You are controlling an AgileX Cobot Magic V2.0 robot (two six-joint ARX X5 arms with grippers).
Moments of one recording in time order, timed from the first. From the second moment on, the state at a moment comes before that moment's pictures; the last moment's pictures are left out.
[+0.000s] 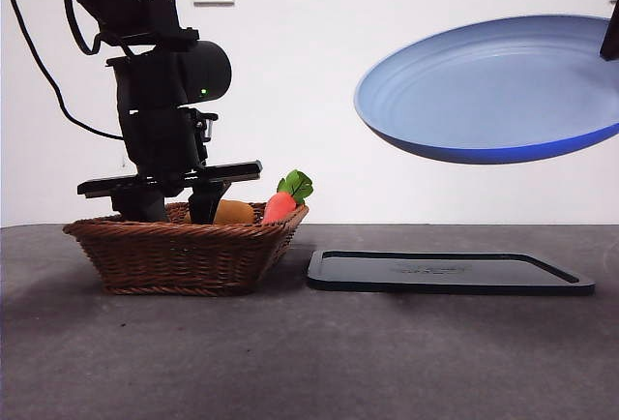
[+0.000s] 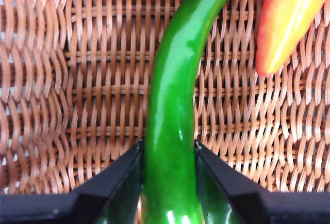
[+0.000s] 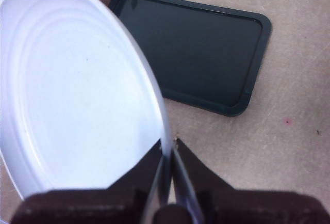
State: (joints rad) left arm -0.40 2.01 1.51 -0.74 -0.02 -0.41; right arm 0.14 1.03 1.02 -0.84 -0.26 -0.06
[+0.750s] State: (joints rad) left arm -0.41 1.71 1.51 -0.73 0.12 -0.39; right arm 0.14 1.13 1.02 -0.82 -0.35 0.01
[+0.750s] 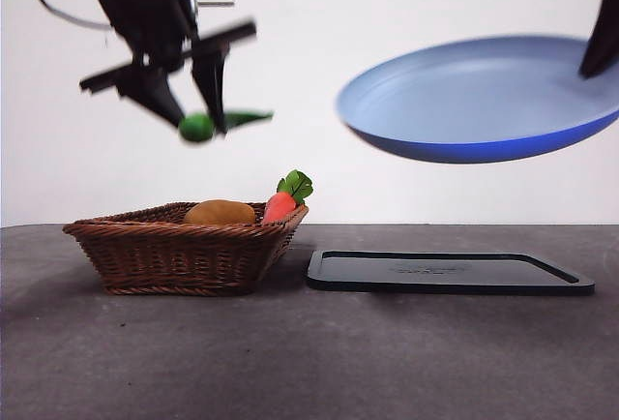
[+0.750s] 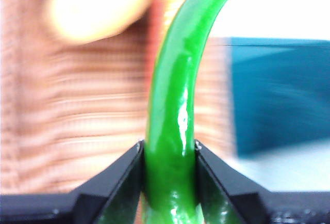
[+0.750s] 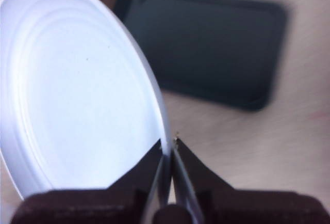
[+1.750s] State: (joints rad) left arm -0.76 1.81 1.51 -0.72 0.19 -0.13; right arm 0.18 1.39 1.02 -0.73 -0.49 0.19
